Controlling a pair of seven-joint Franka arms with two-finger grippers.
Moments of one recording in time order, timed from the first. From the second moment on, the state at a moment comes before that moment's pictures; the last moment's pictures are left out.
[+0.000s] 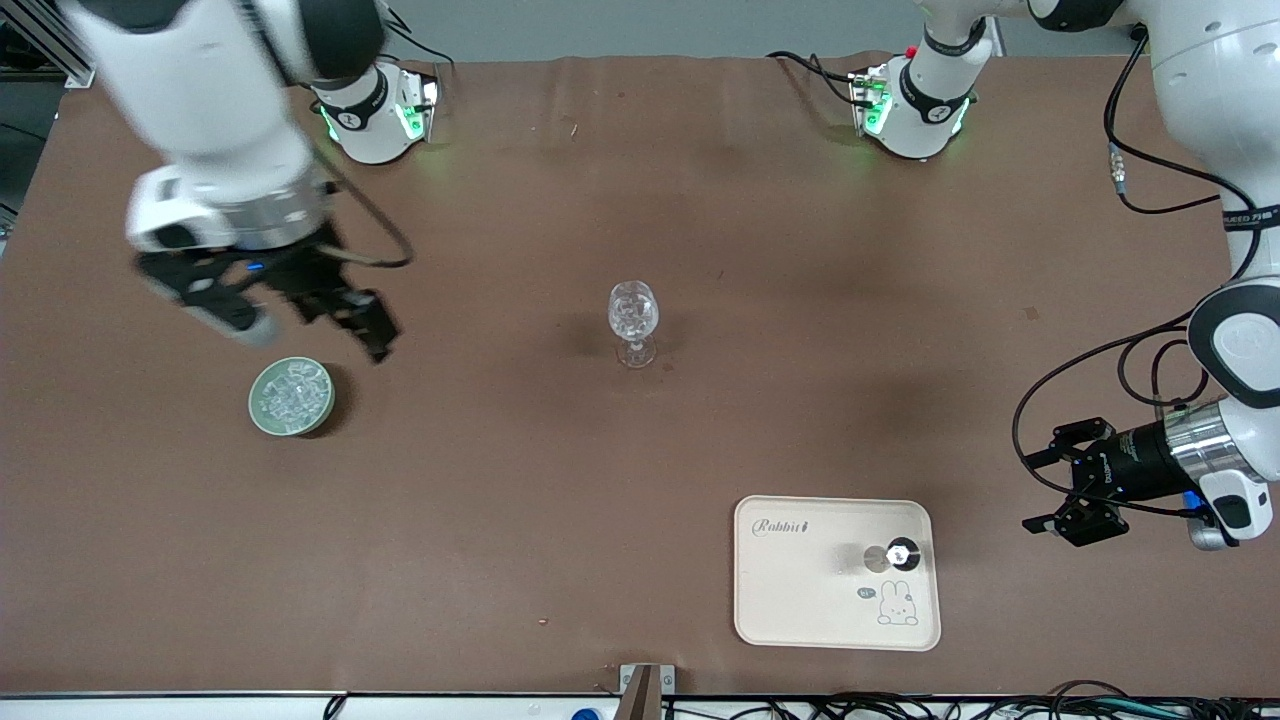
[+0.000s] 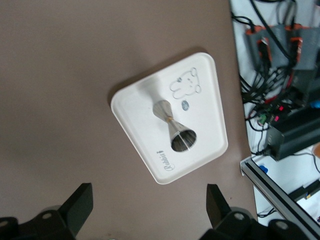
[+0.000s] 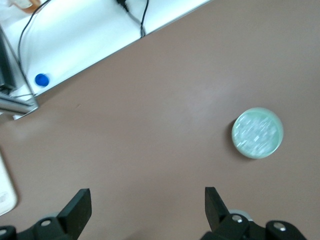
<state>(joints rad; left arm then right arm) -0.08 0.58 0.19 -1.33 -0.70 1.94 -0.75 0.62 0.18 -0.33 -1.41 -0.09 1.77 0.81</state>
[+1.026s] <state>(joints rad) -0.07 0.17 0.03 -1.41 -0.18 1.65 -0.17 -0.05 0.03 -0.05 -1.40 0.00 1.47 0.00</state>
